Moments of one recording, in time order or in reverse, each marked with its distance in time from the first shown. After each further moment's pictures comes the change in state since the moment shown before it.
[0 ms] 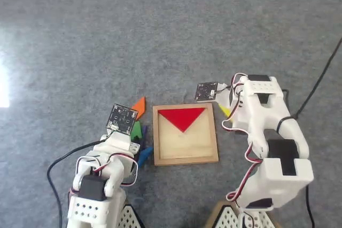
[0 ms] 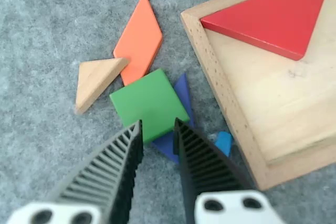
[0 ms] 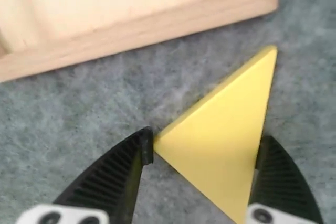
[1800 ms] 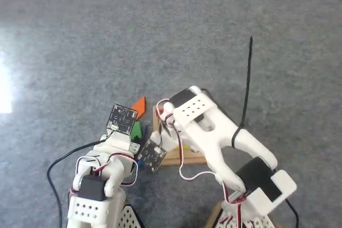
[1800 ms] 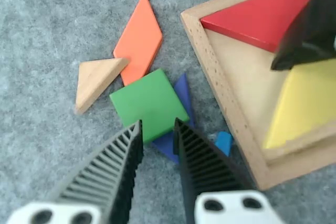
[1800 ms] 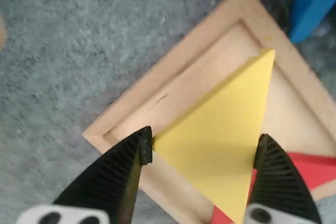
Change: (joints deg) left arm 0.0 0.0 0.0 0.0 0.0; right arm -38.0 -8.2 -0.4 10.7 26.6
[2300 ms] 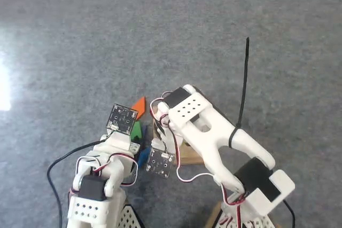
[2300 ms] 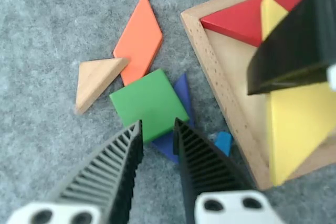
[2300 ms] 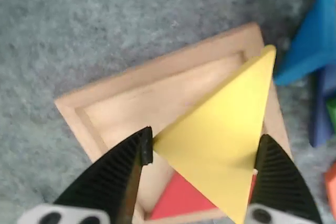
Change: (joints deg) left arm 0.0 0.0 0.0 0.0 0.0; right arm -1.5 0.4 -4.1 -0.1 17.5
